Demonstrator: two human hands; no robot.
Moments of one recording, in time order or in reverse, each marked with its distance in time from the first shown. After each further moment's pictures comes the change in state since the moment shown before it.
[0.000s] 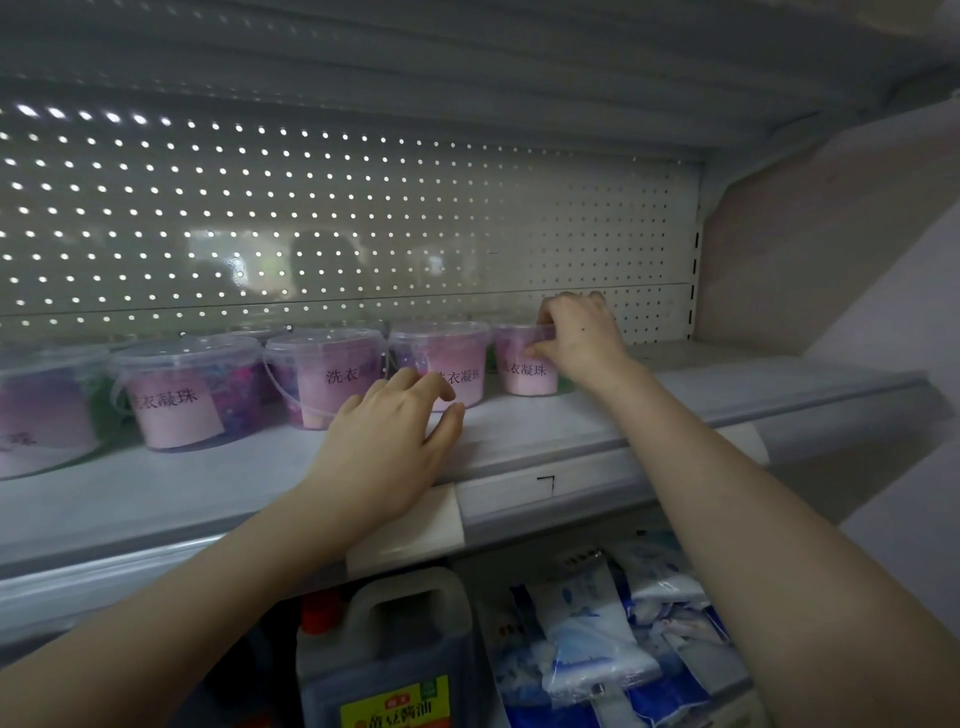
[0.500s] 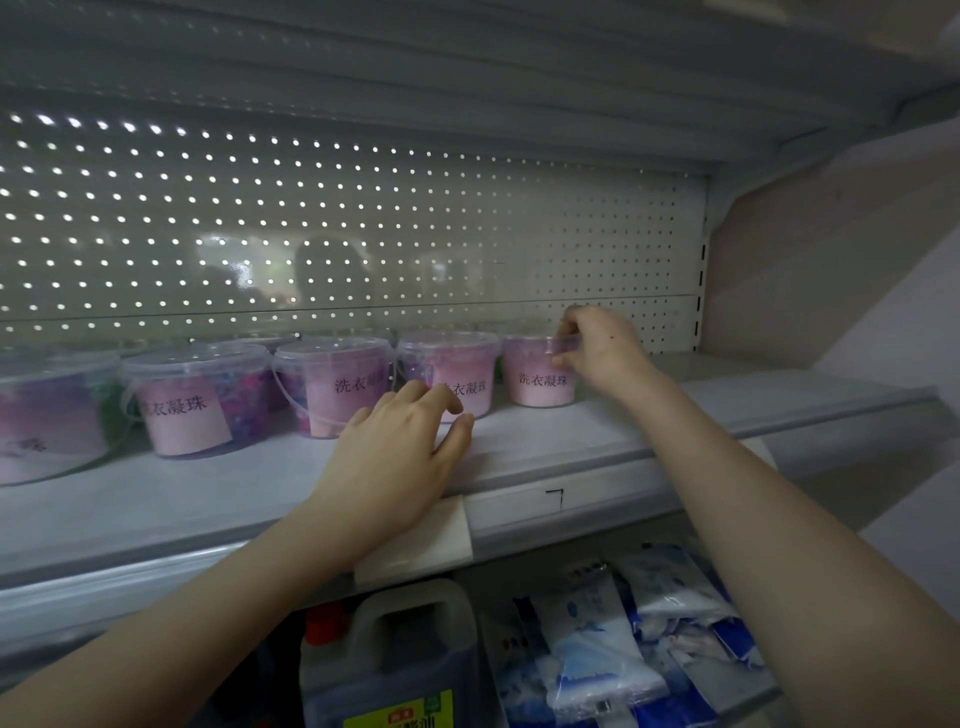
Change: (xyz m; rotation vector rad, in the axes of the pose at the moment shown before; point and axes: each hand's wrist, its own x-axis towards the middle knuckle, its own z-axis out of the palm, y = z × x) left_hand 0.000 0.000 0.000 -0.025 0.001 -0.003; right_hand 0.000 0.016 -0.003 0.138 -0.007 0.049
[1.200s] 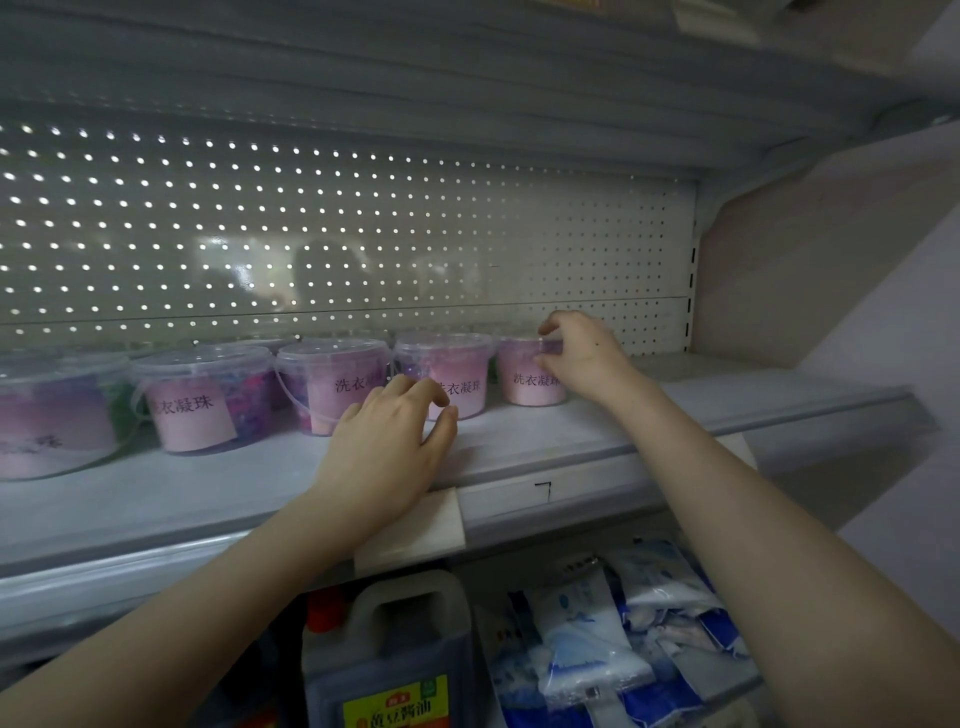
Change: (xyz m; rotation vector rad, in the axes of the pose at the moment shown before) left_hand -0.001 0.001 -0.003 -0.038 0.080 -0.029; right_hand -0.012 -0.012 -0.004 0.050 -0.027 -0.028
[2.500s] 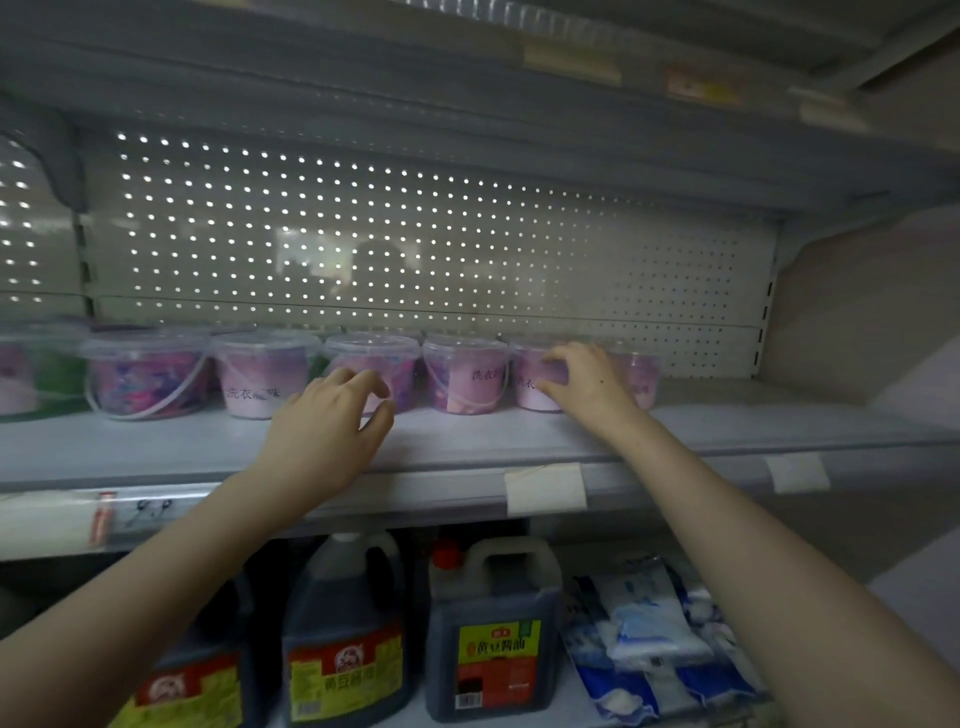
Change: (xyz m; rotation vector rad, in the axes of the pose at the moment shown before) left_hand -0.074 -0.112 -0.109 0.130 0.094 -0.139; right_hand -0.054 -0.117 0.020 -0.043 -0.065 -0.139
